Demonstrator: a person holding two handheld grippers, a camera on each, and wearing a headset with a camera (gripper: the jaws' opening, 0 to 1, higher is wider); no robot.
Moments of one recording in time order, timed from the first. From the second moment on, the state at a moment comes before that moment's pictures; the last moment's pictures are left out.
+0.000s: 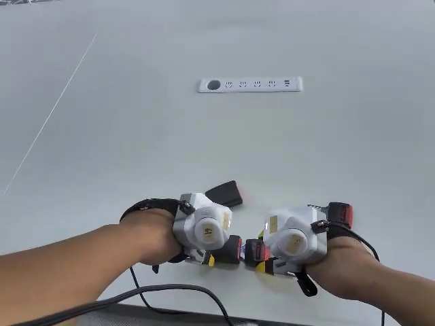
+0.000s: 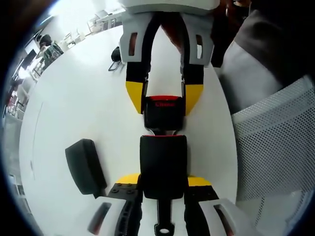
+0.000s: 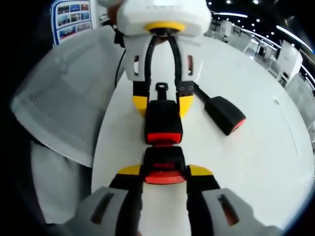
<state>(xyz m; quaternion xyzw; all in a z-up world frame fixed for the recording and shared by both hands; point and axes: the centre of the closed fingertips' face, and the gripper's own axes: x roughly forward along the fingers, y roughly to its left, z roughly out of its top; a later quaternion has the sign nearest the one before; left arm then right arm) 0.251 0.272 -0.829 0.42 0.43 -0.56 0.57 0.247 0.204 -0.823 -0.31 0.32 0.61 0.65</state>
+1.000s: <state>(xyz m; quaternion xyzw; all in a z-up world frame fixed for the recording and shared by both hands) 0.253 0.274 -0.817 0.41 0.41 -0.53 0.62 0.247 0.209 -0.807 -0.32 0.30 0.60 0.67</state>
